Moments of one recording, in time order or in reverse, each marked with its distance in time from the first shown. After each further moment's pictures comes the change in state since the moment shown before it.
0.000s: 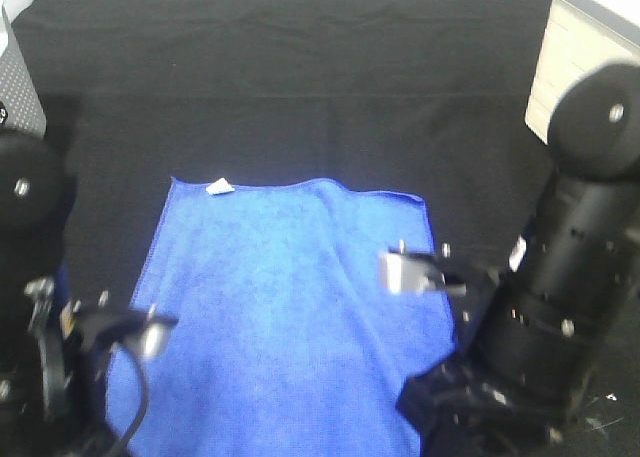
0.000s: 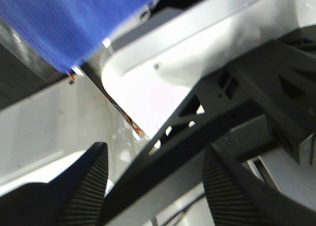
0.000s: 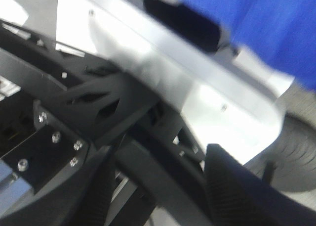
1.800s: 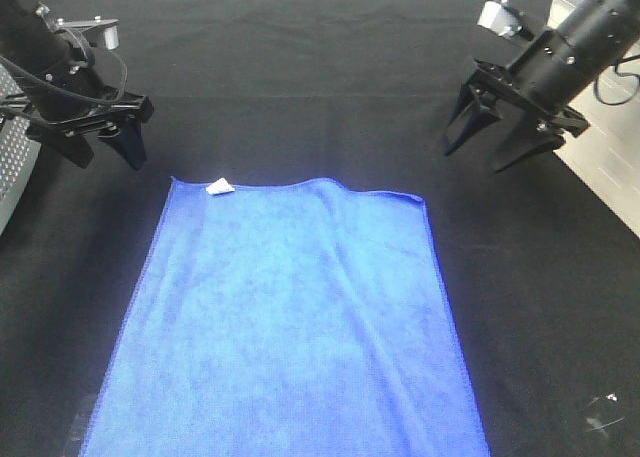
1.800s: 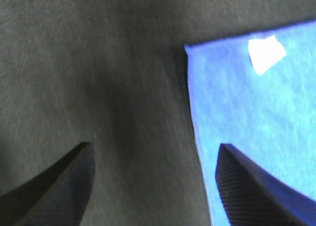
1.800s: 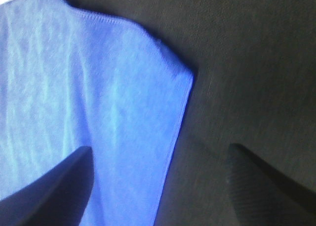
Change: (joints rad) left arm 0.583 0.482 -0.885 0.124 -0.132 0.204; right arm -0.558 0.500 -0.837 -0.020 0.061 -0.131
